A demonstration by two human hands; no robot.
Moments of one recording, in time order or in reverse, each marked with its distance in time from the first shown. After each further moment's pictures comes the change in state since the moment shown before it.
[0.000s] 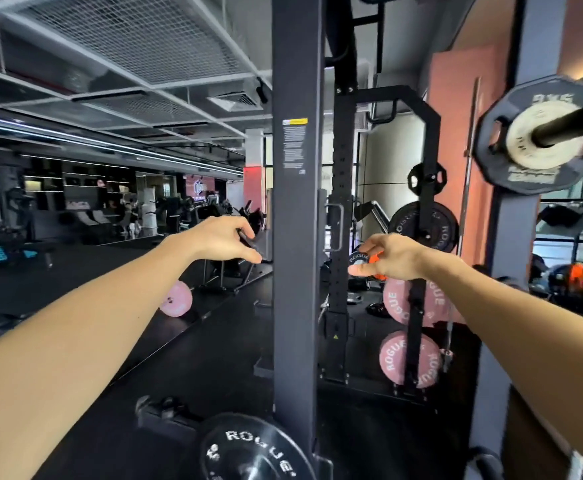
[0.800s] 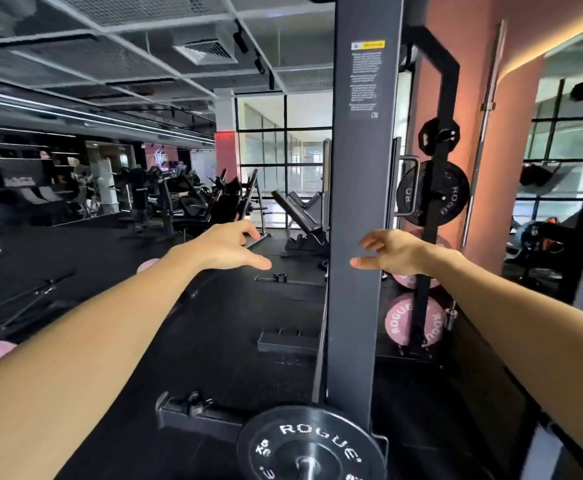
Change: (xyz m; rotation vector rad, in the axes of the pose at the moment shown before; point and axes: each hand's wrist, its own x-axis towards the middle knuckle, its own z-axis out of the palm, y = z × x) left_hand 0.099 -0.239 0.026 -0.123 -0.146 0.061; right_hand 0.139 -0.105 0.174 0.016 -0.009 0.150
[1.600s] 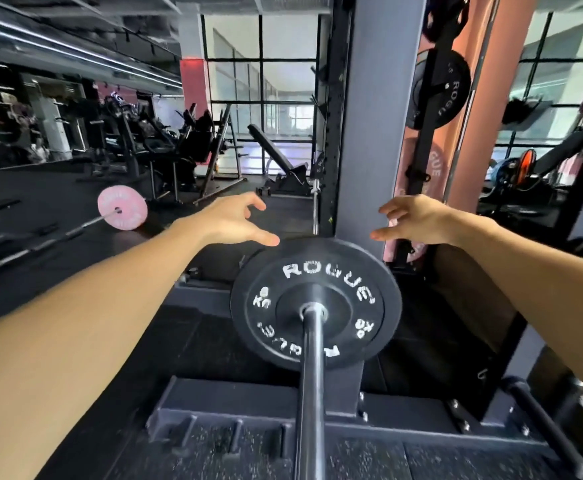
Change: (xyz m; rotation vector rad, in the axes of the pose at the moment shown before) left_hand -0.067 -0.226 0.338 -0.061 -0.101 0.031; right_hand -0.084 0.151 0.350 -0.061 0.026 0.163
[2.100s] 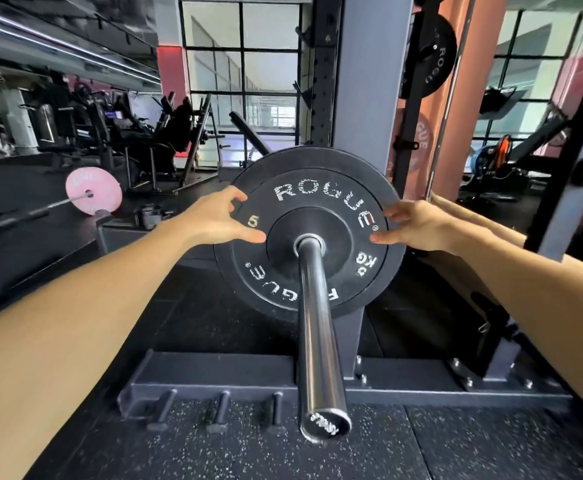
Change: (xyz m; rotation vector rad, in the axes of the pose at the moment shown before) left_hand 0.002 -0.126 0.169 -0.001 0.071 0.029; right_hand -0.035 0.088 0.185 0.063 0.061 0.086
